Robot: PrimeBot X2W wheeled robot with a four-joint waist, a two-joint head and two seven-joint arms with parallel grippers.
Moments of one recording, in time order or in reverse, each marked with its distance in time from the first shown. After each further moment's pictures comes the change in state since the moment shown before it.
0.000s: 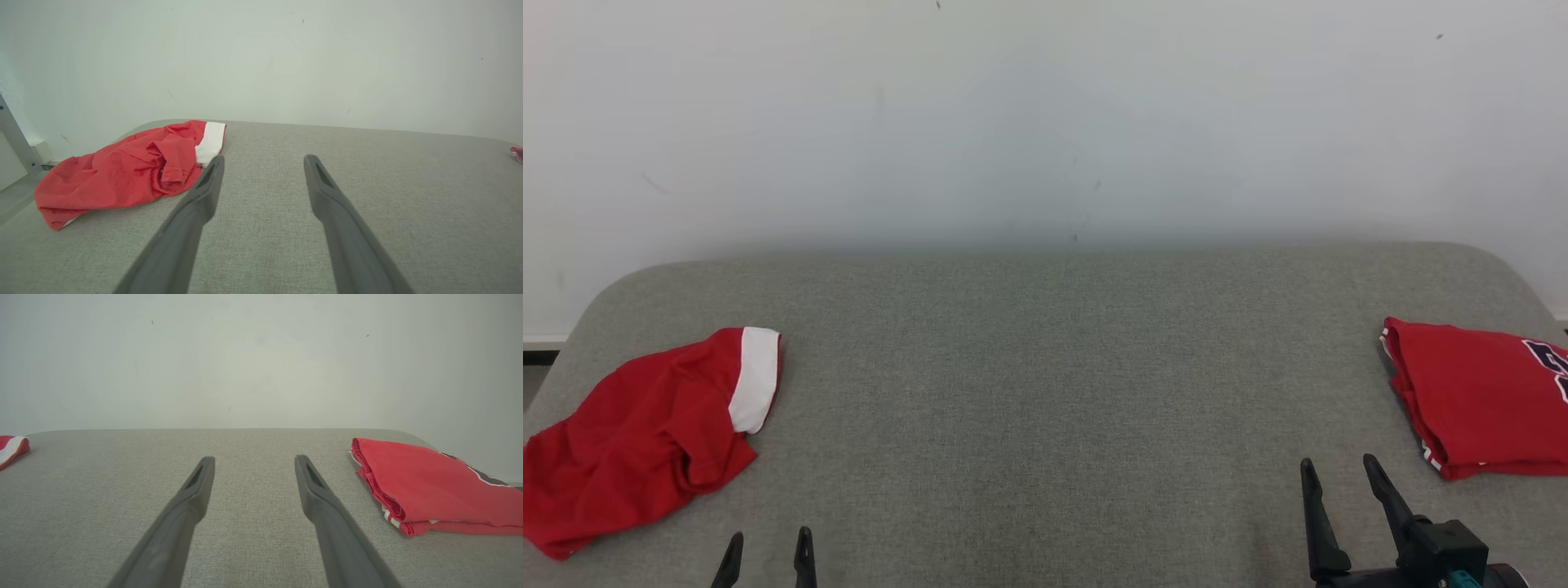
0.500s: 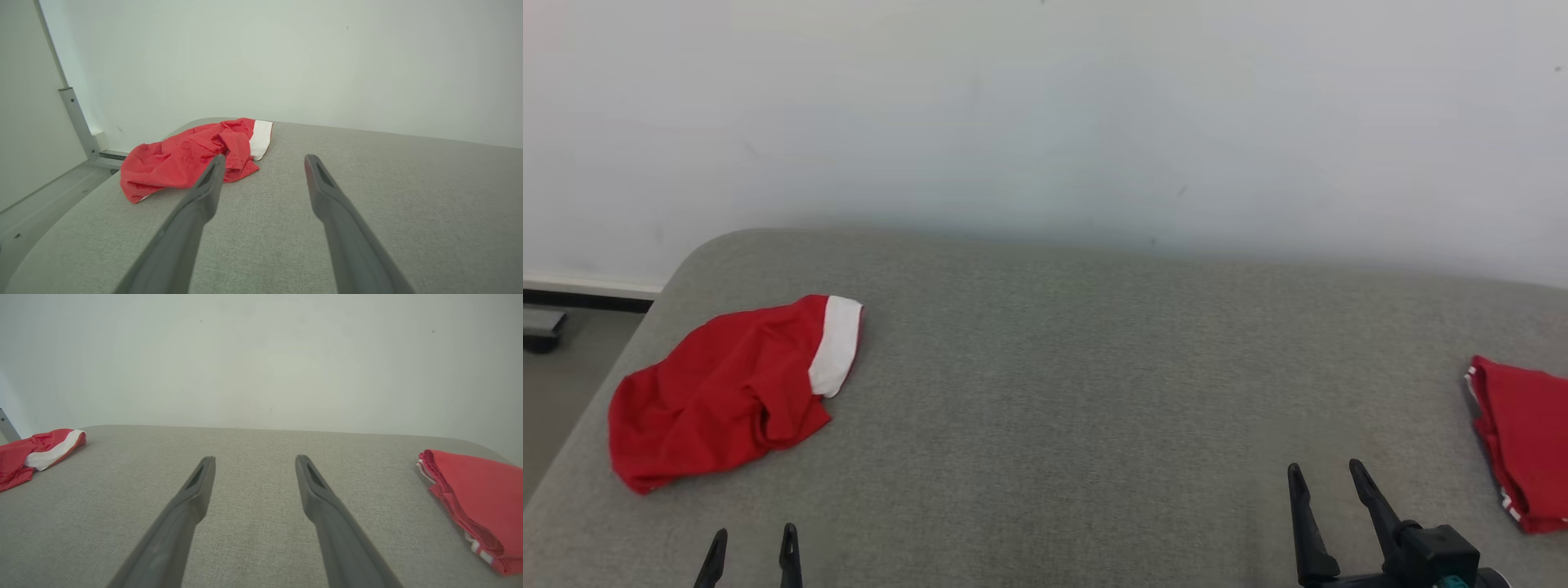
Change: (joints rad) left arm -0.005 0.012 0.019 -0.006 0.010 -0.005 0.000; right arm 0.007 0.000 0.028 0.004 0.039 0.000 -0.009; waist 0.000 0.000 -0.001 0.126
